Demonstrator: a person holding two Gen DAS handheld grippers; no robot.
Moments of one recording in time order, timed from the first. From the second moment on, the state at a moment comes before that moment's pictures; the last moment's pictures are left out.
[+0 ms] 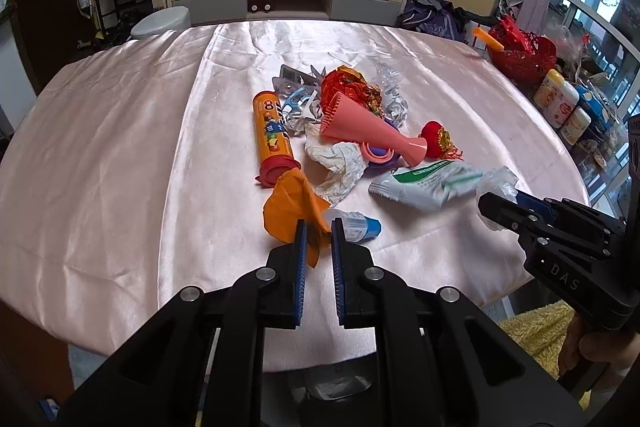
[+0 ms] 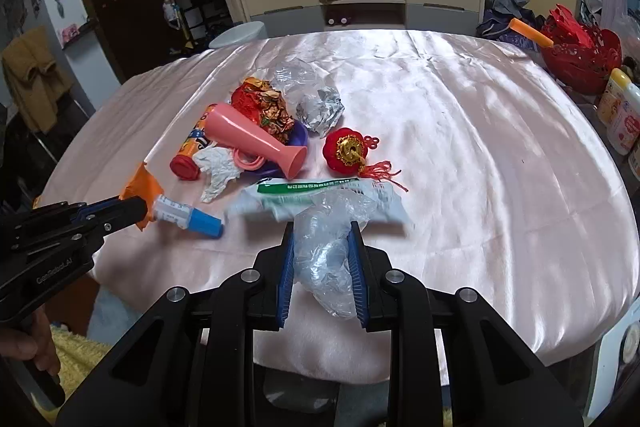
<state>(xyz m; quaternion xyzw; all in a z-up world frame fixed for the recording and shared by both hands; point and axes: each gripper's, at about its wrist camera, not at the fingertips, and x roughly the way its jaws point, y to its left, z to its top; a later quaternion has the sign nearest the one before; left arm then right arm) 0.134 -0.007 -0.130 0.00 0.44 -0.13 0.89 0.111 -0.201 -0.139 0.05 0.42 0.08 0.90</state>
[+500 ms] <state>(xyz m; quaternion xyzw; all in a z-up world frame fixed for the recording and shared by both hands) 0.039 0.009 -0.124 -0.02 0.43 -0.16 0.89 0.032 -0.188 -0.133 0.04 0.43 0.13 0.89</state>
